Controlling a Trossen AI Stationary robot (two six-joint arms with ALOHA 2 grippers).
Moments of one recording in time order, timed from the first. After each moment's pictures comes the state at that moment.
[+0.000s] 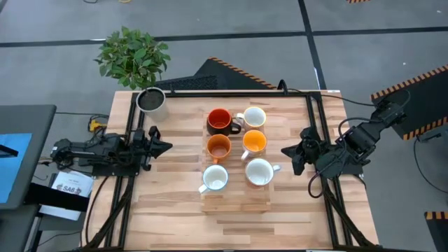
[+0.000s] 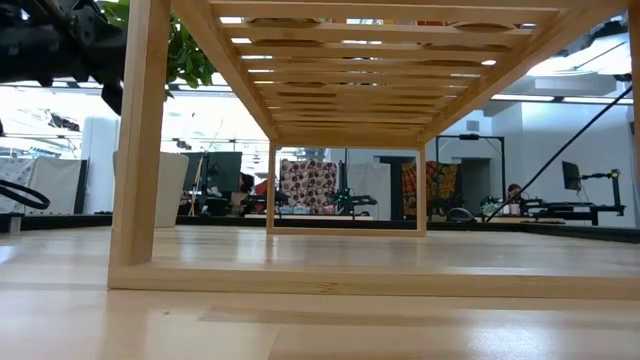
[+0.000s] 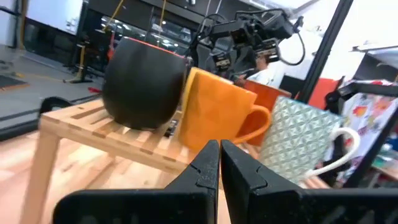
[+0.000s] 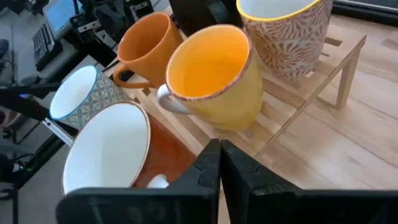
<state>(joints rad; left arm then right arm) -0.07 0.00 0.01 0.27 -0.15 -0.33 0.63 1.03 1.22 -1.02 0.75 1.25</state>
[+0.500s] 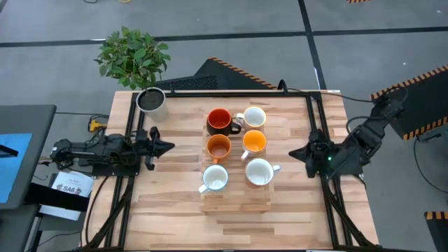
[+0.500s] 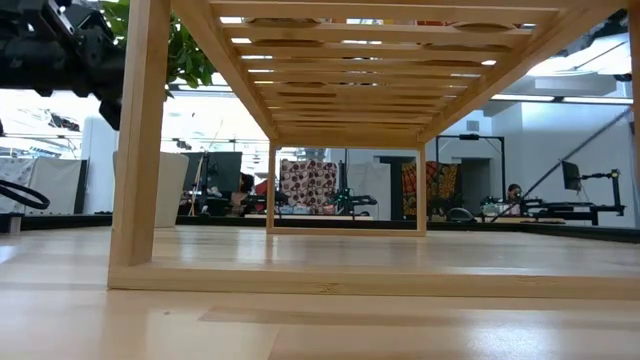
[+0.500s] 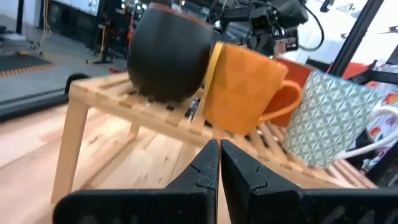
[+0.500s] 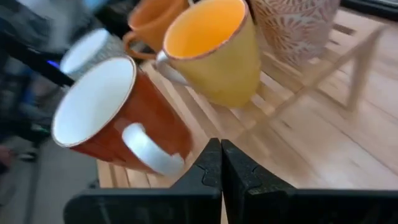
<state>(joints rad) -0.07 0.00 0.01 0.16 -0.19 -0.33 0.72 0.83 1.01 -0.94 0.76 1.14</state>
